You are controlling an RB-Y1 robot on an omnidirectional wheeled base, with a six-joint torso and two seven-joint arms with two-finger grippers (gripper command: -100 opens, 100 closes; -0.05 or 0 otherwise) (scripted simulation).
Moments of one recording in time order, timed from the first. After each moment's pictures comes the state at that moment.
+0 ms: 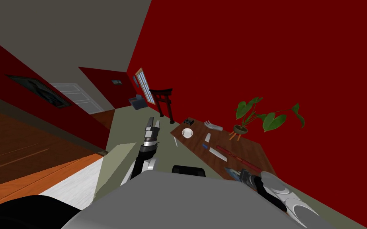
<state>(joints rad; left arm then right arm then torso) 0.53 0.05 -0.07 -2.27 -0.05 -0.49 -0.07 0.03 -0.74 0.41 -0.62 1.23 -0.43 0.44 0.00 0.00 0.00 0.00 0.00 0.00</state>
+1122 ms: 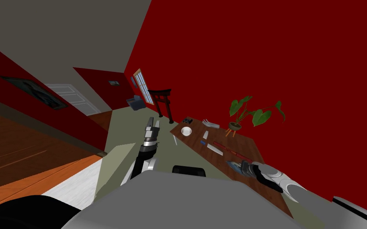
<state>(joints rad) 0.53 0.05 -0.07 -2.27 -0.05 -0.49 -0.07 -0.14 -0.85 0.64 -0.56 1.16 -0.44 0.36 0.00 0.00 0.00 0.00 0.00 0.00</state>
